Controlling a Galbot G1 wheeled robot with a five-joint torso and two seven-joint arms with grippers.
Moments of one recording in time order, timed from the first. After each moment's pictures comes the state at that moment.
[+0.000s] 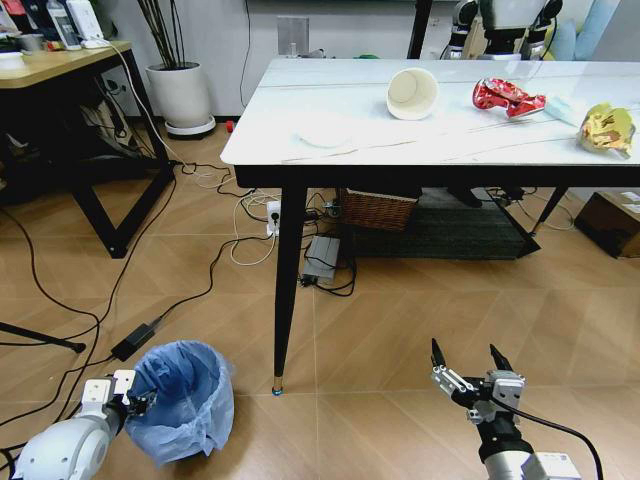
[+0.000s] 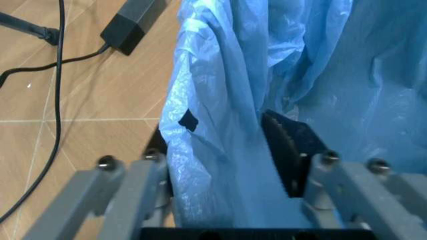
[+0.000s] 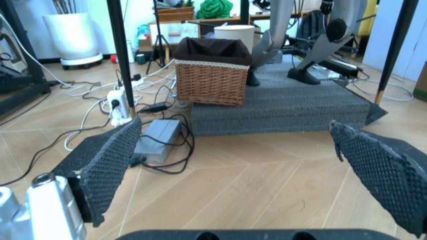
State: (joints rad) left arm 1.52 -1.03 -0.73 -1.83 -0.38 0.73 0.00; right arm -1.96 1.61 0.62 2.35 0.10 0.04 -0.03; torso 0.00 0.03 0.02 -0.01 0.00
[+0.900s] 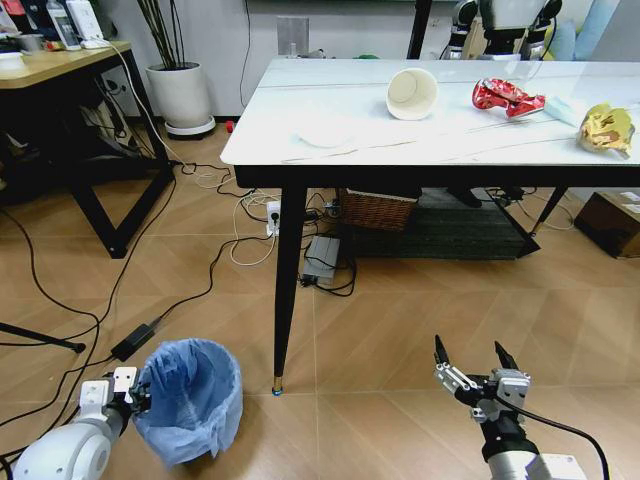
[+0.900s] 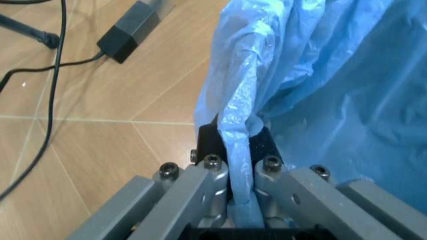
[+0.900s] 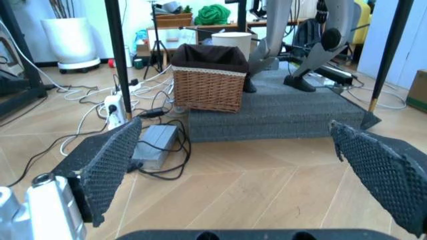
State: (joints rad) left arm 1.60 -1.07 -0.77 -1.99 -0.50 0.74 -0.10; right arm -1.97 1.61 0.62 2.37 0.08 0.05 -0.02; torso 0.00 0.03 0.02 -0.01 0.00
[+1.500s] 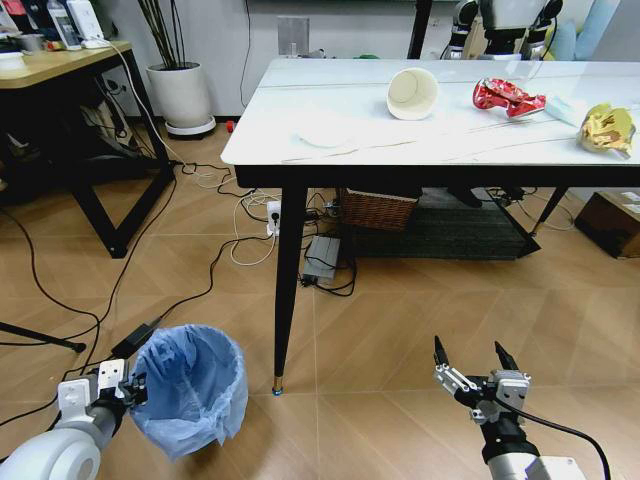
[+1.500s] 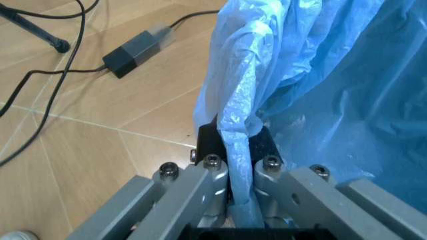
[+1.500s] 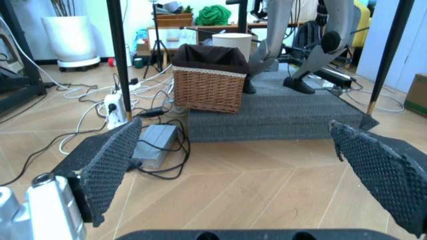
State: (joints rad) left arm 1.67 -1.11 -0.82 -2.21 -0.79 0.74 -0.36; right arm -1.99 1.61 0.61 2.38 0.07 0.06 -0.02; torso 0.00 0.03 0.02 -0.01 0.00
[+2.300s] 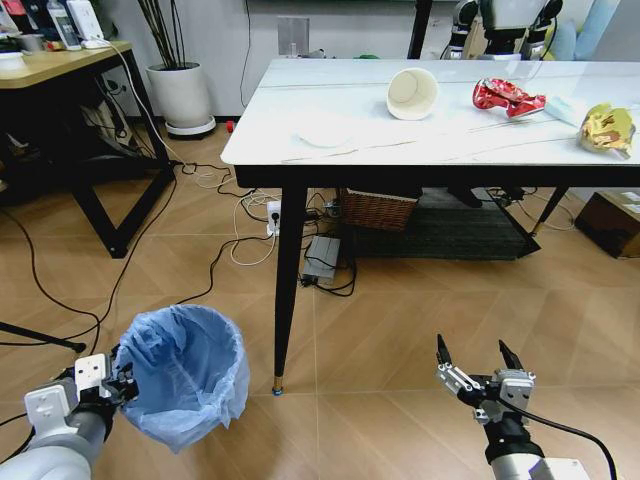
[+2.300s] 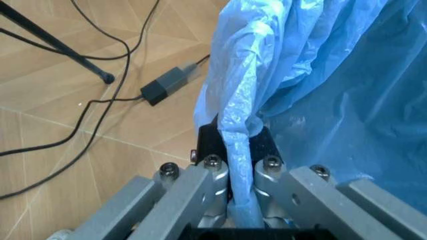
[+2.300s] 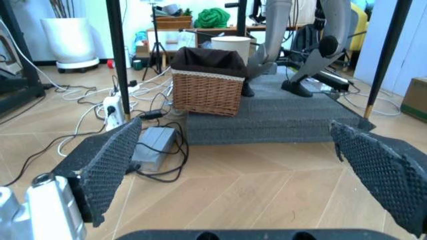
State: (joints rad) left arm 1.74 -1.17 -0.86 -2.38 -0.74 0.74 -0.46; right arm -2.00 1.61 0.62 2.39 0.06 0.06 -0.01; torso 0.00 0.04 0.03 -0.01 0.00
